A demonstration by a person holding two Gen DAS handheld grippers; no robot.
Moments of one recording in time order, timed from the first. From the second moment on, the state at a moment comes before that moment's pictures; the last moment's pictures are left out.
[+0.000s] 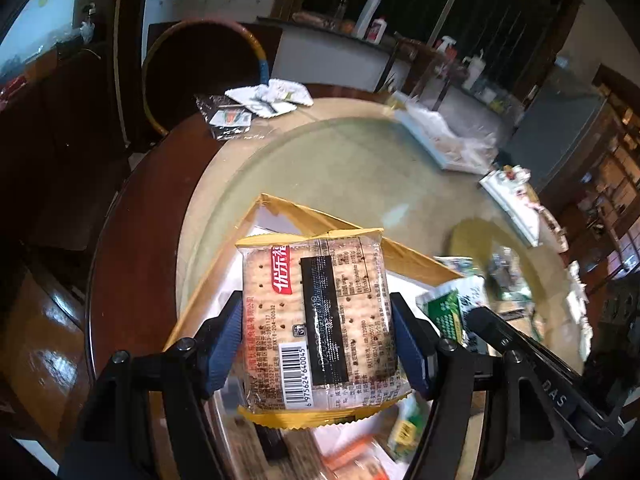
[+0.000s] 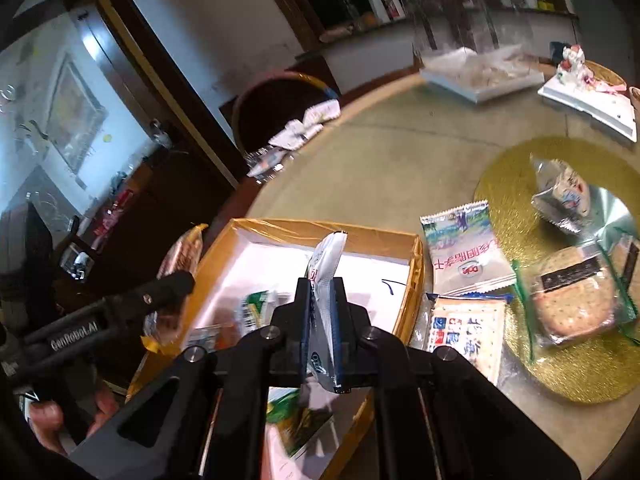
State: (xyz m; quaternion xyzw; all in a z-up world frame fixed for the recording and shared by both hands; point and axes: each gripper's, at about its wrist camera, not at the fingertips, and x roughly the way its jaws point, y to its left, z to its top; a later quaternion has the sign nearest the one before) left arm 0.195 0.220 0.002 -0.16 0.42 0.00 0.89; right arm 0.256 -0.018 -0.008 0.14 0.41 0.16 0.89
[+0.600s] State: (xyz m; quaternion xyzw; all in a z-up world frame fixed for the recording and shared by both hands) left arm 0.255 0.238 -0.037 -0.15 0.51 0.00 0.85; right arm 0.271 -0.023 -0.019 0.15 0.42 0.14 0.88
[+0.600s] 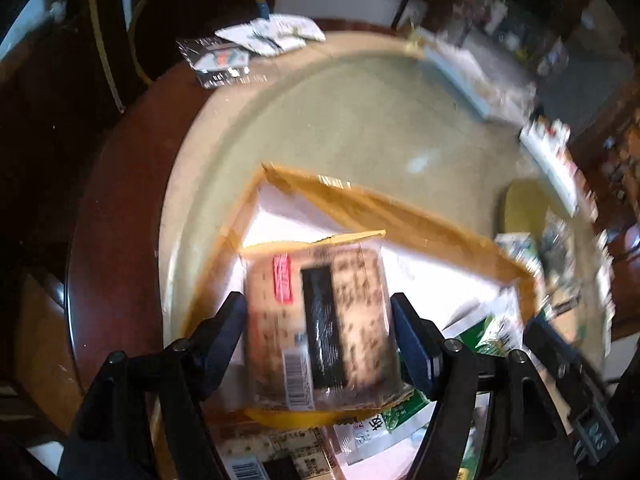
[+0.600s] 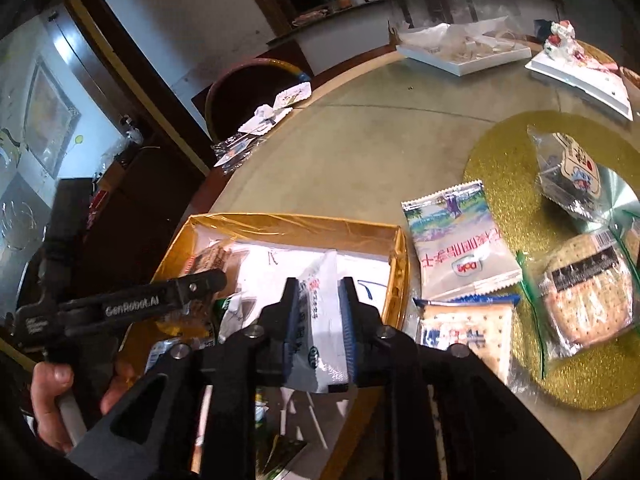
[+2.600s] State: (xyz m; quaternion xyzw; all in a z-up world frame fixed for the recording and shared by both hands) left arm 0.116 -0.006 -0.051 0.01 0.52 -0.07 0.85; right arm 0.069 -0.218 -0.018 0.25 0.39 0.10 0.88
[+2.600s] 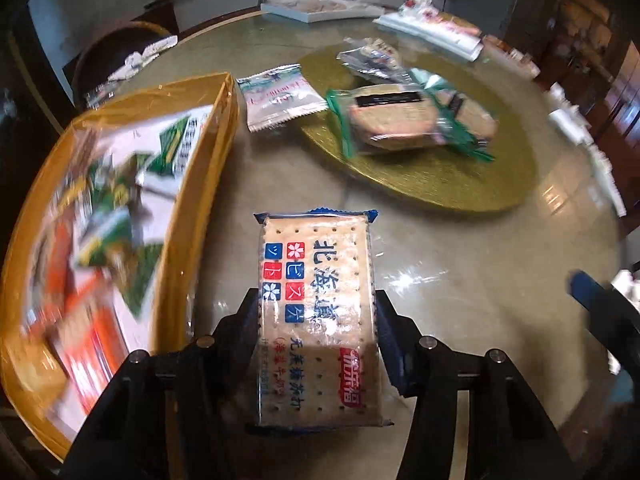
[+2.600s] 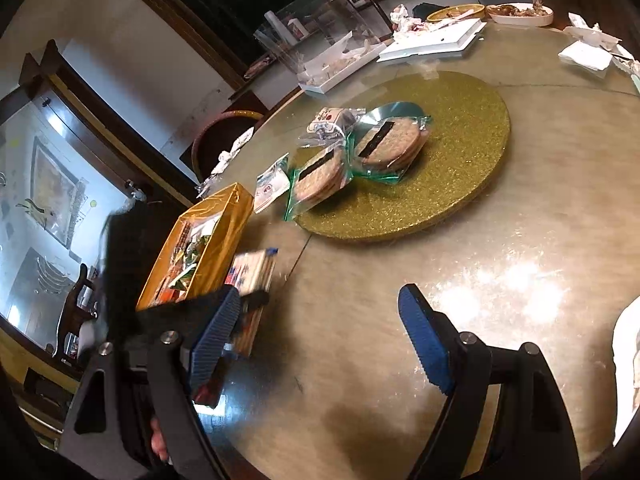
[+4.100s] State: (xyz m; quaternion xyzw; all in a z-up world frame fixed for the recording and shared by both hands) left arm 0.020 0.110 0.016 -0.15 0.39 -0.08 0.91; right arm 0.208 -0.132 -0.047 0.02 0.50 0.02 0.87
